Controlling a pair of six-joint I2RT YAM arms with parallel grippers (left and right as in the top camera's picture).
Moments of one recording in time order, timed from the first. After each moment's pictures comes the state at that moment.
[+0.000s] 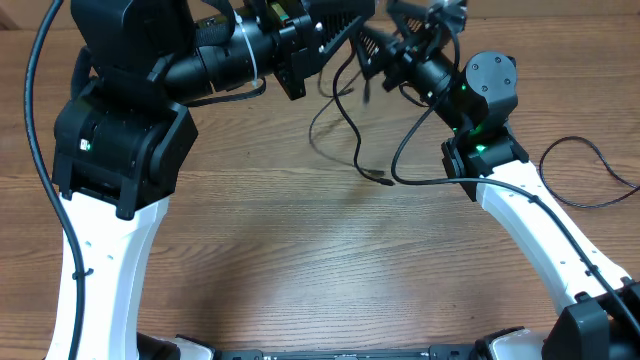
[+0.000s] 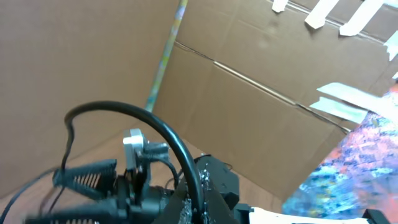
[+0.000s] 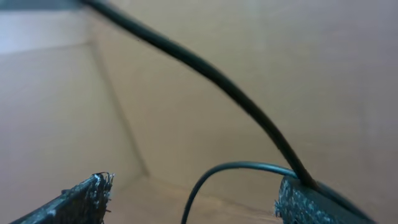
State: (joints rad) left arm -0.37 1.58 2.21 -0.69 0.79 -0.34; right arm 0.31 1.54 1.17 0.53 -0.32 0.42
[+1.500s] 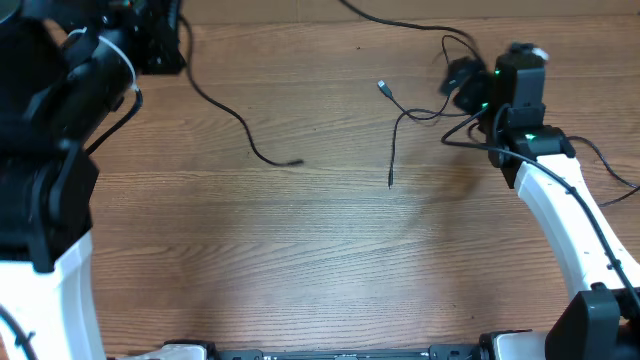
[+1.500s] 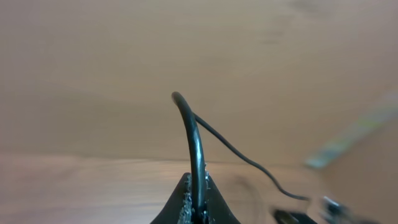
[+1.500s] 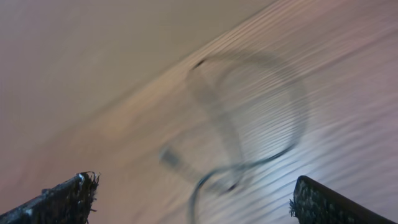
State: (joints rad) left arm -0.07 1.47 2.22 -0.97 0.19 -0.36; right arm 0.09 1.54 1.17 -0.27 -0.01 0.54
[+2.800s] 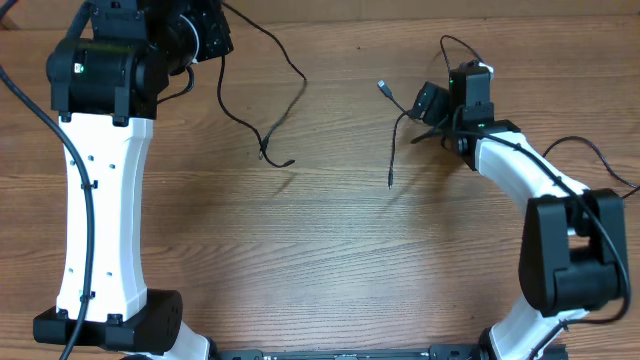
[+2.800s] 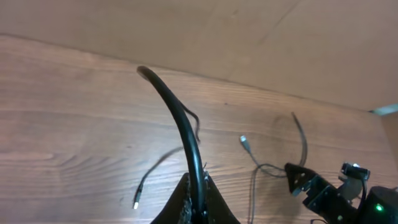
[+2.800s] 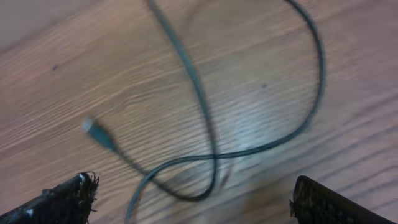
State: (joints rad) left arm -0.12 1.74 2.22 -1.14 0.14 -0.39; right arm 0.12 1.88 1.17 -0.11 0.16 0.52
